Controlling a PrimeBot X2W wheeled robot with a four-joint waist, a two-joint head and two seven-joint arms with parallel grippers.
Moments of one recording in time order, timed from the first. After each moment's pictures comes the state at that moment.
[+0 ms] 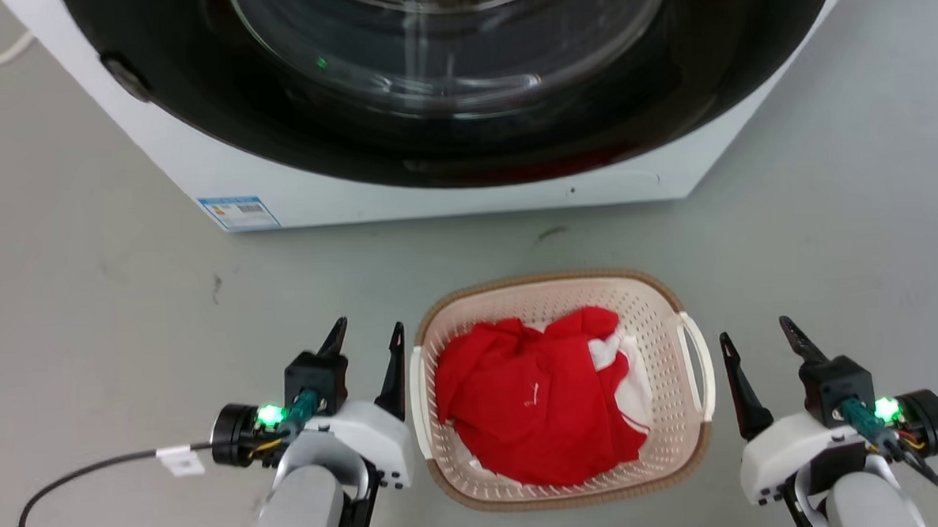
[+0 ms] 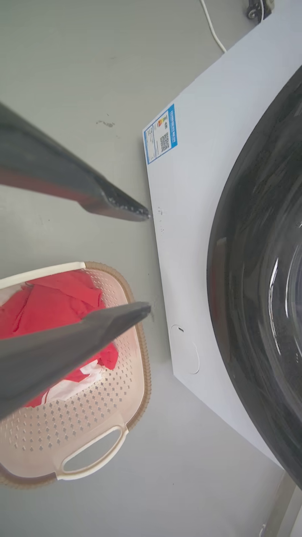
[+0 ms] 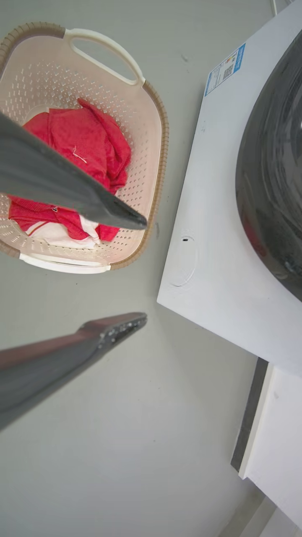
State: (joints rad) left arm -0.33 0.05 -0.24 0.58 -0.15 0.00 -0.26; right arm -0.18 -0.05 -0.05 0.44 -0.18 0.13 -0.26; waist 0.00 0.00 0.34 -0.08
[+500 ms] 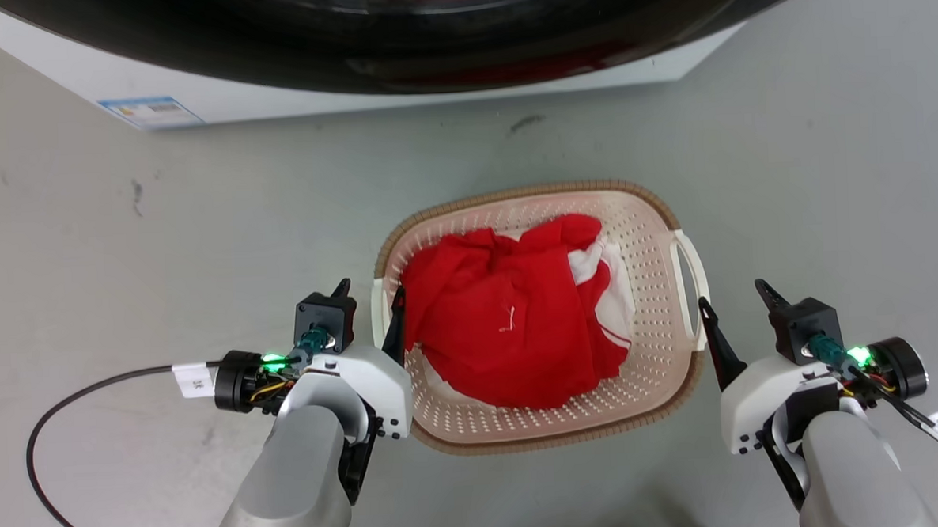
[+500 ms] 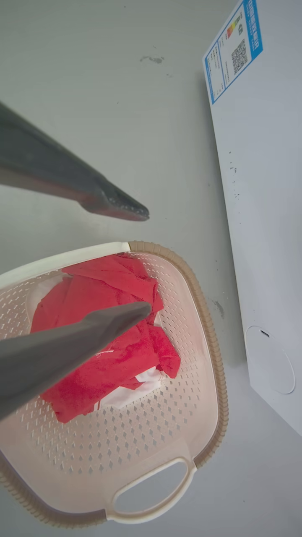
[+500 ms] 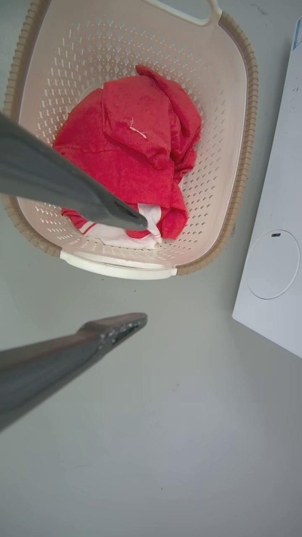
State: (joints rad) left arm -0.57 0.05 -0.29 0.87 -0.17 -0.02 -0.26; right arm -0.41 -0.05 -0.05 0.72 -0.20 0.13 -0.26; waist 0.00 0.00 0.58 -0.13
